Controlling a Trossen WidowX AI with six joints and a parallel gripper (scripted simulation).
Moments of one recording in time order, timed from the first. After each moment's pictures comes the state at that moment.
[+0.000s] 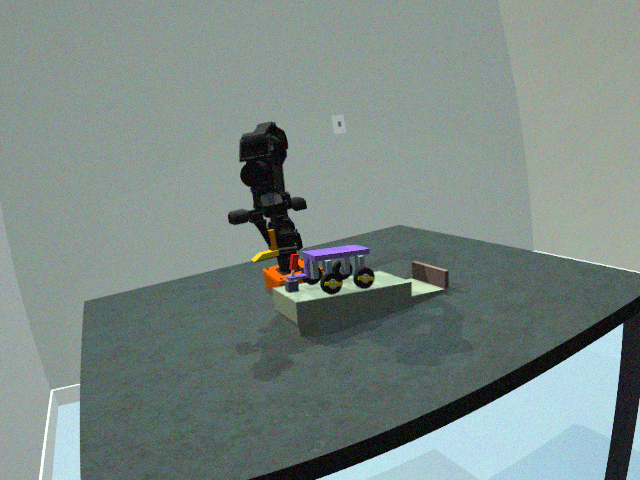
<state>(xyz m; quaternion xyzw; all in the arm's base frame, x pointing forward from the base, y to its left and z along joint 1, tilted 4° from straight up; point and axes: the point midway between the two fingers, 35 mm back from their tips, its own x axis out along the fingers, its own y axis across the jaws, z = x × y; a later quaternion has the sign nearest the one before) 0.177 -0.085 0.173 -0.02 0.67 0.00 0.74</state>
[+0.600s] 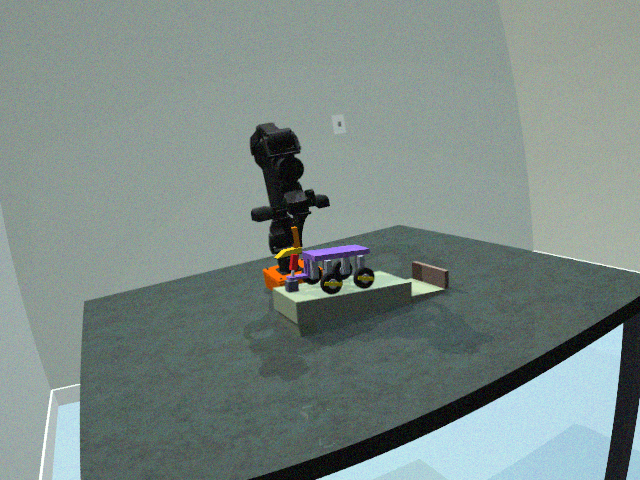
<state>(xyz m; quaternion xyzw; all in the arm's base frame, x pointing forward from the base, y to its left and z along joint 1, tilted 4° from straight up) 0.189 -0.030 0.169 -0.02 0.67 0.00 0.74</state>
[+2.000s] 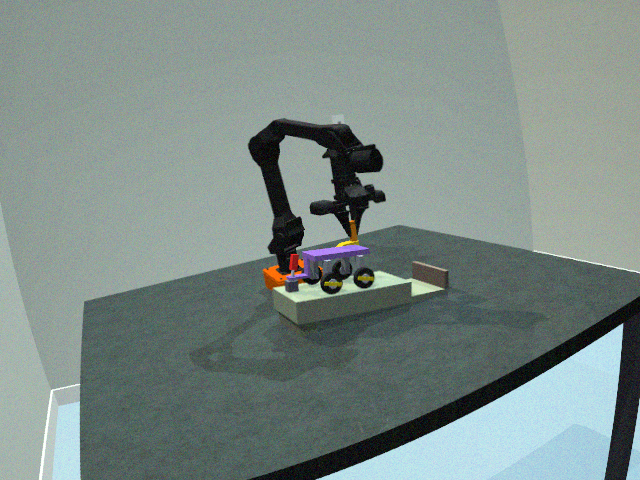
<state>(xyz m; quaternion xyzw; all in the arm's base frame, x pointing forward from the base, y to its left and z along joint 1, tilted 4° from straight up) 0.216 0.113 0.157 -0.01 0.68 0.01 0.74</state>
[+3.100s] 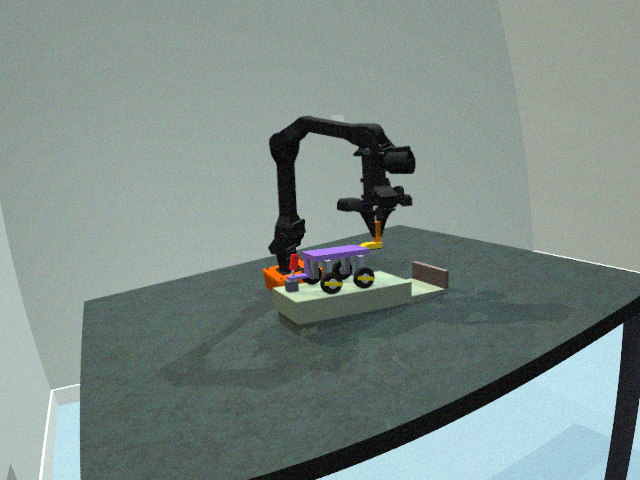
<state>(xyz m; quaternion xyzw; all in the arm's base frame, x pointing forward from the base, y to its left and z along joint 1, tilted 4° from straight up) 0.254 0.163 0.153 -0.04 0.67 -0.03 0.74</state>
